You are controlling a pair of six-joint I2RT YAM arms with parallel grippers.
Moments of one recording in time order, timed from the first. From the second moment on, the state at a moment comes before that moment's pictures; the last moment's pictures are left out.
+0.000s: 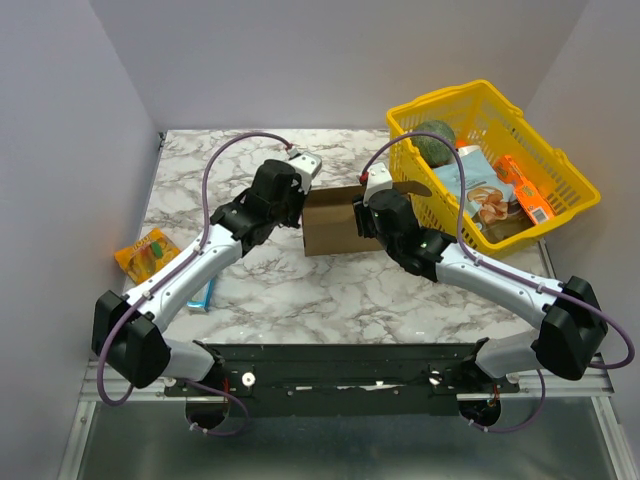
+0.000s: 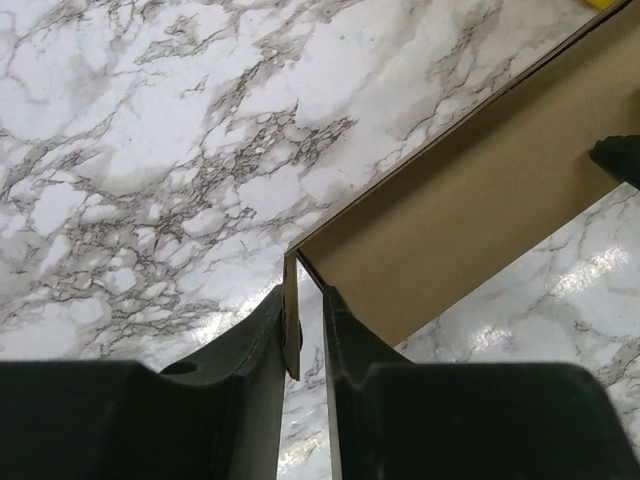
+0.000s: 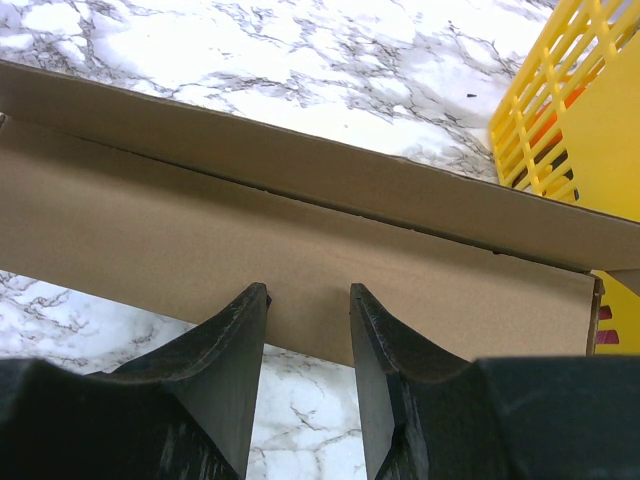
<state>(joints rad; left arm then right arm) -0.59 1.36 1.19 -0.42 -0.08 0.01 0.82 1.38 1.01 -0.07 0.45 0.10</state>
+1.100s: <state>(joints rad) -0.63 1.35 1.28 -0.50 -0.21 -0.01 0.82 1.38 1.01 -0.08 0.44 0.10</state>
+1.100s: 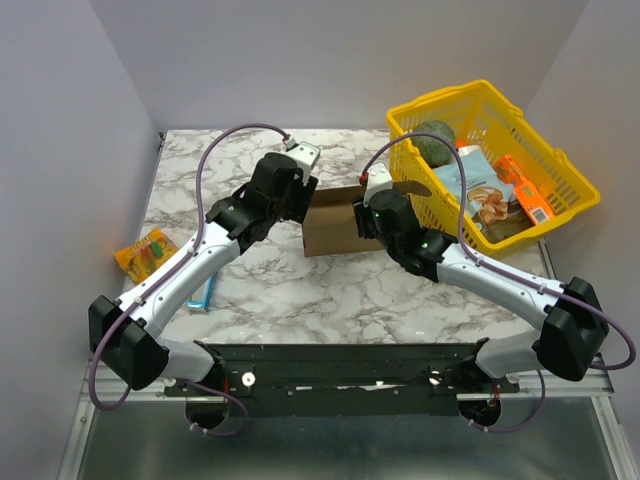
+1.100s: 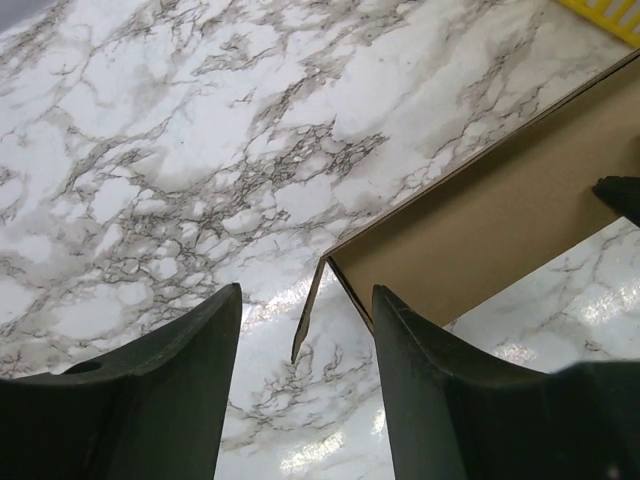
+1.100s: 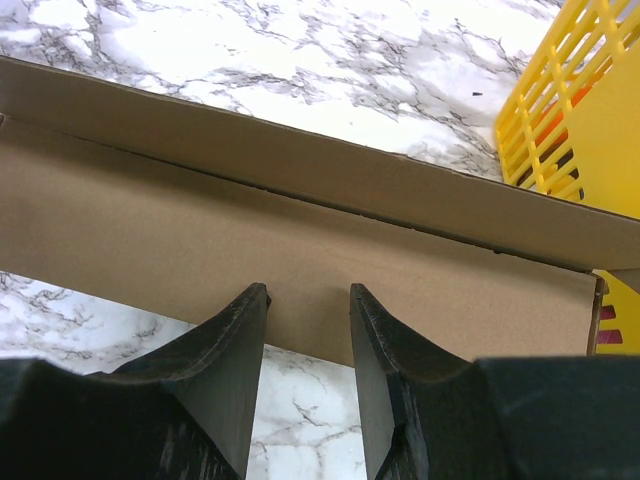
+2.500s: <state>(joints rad) -0.63 1.41 1.34 -0.62 -0.16 -0.12 0.82 1.37 1.01 -0.09 0.43 0.10</state>
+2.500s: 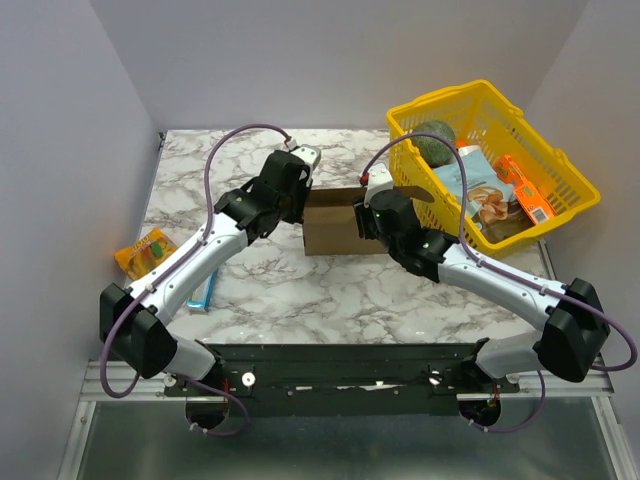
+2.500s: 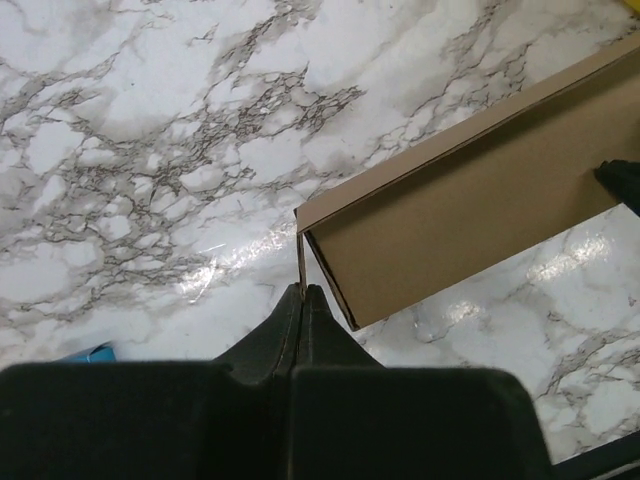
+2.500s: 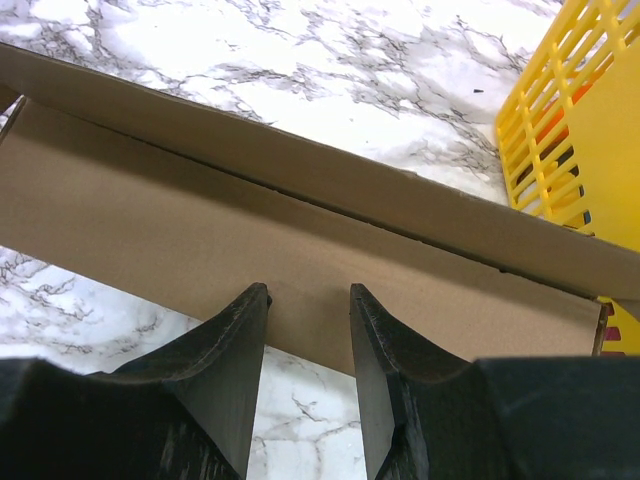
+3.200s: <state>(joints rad) -0.59 1.47 1.40 -0.63 -0.06 -0.32 0.82 1.36 0.98 -0.04 0.44 0.09</state>
